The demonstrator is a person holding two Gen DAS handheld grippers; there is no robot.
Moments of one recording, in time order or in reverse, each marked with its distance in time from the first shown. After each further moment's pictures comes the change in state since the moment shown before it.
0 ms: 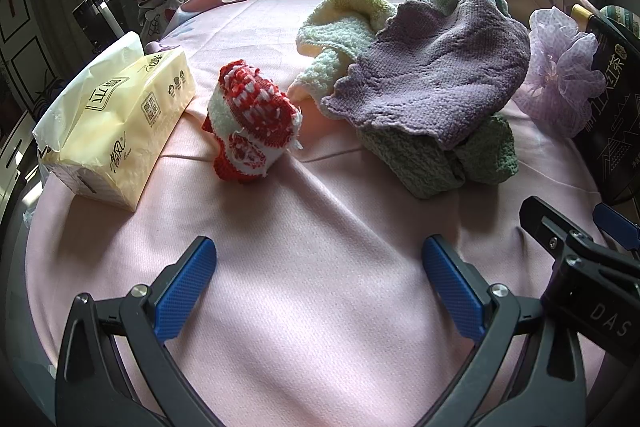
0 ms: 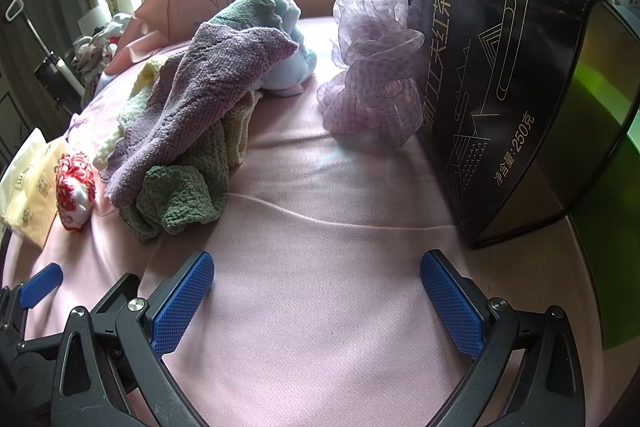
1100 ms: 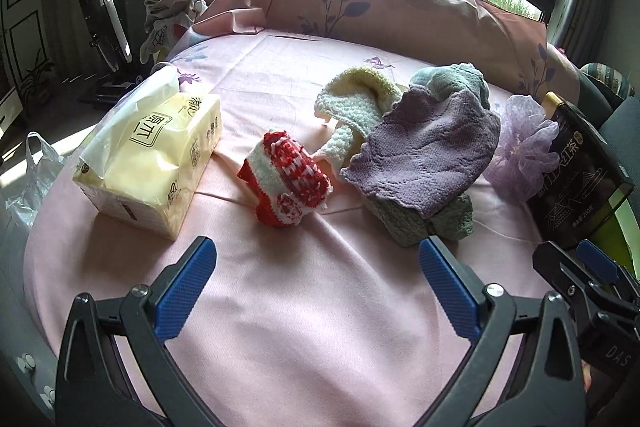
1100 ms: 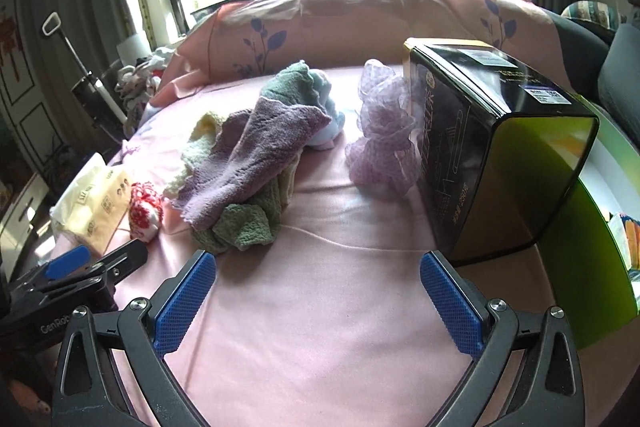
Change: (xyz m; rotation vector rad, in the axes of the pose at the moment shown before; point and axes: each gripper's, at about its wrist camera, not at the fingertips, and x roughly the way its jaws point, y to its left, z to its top) left arm -0.047 0.035 0.022 -0.113 -0.104 -0.125; right arm -0.058 0.004 0.013 -0.019 -0.134 0.129
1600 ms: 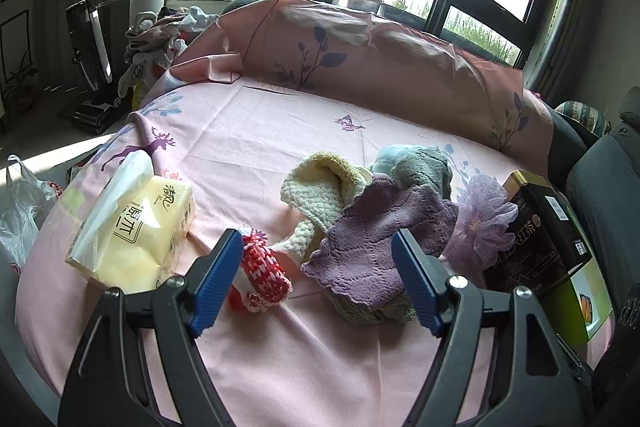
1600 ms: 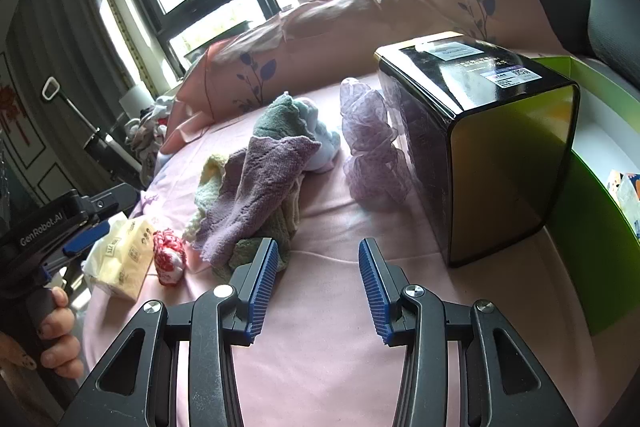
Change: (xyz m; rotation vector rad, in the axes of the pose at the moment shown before) left arm -0.015 -0.003 0.056 -0.050 -0.093 -0.124; right arm -0.010 -0.020 -0.001 0.170 -0.060 0.079
